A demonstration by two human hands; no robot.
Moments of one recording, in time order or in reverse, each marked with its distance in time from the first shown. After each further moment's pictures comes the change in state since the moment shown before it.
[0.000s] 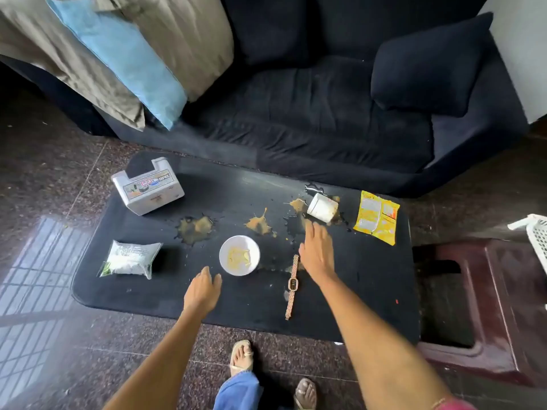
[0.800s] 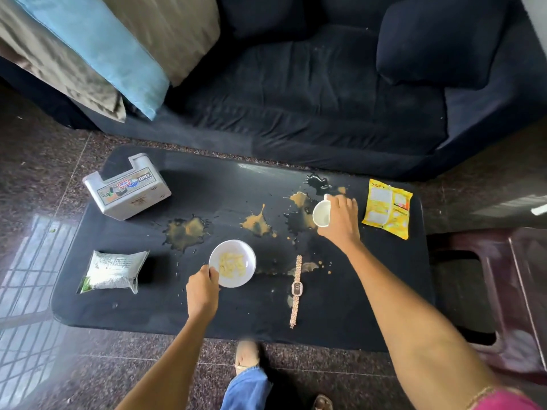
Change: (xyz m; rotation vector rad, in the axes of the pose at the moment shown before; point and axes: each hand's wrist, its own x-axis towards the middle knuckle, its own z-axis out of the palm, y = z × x) left_hand 0.045 0.009 0.025 -0.236 0.218 -0.003; right_hand 0.087 0.058 0.017 0.096 0.134 -0.045
